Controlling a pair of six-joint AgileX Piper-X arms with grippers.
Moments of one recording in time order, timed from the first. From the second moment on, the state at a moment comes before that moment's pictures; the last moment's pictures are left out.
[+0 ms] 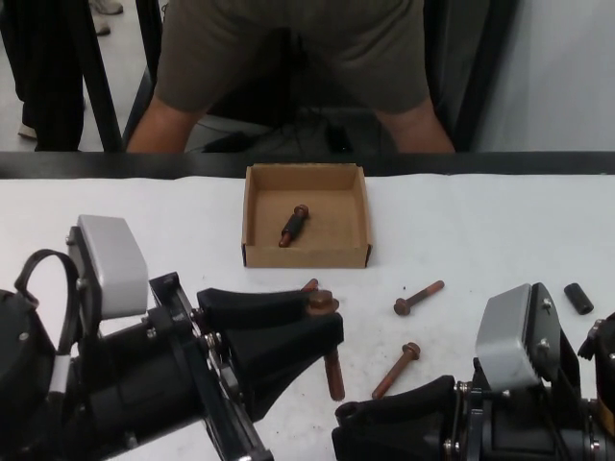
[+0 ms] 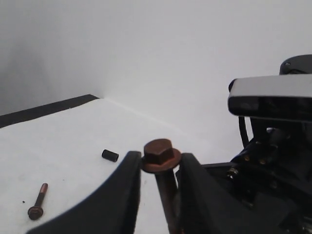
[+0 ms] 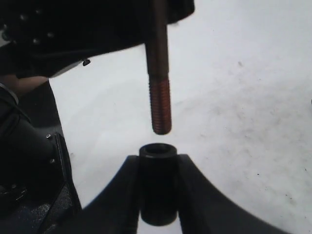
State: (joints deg) left arm -40.0 58.8 -13.5 -43.0 24.9 -13.3; right arm 49.0 57.6 -20.0 -10.8 -20.7 13.0
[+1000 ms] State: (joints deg) left arm -40.0 58.7 -12.2 -42.1 29.0 -19.9; right arm 49.1 57.6 -20.1 -13.6 -20.9 13.7
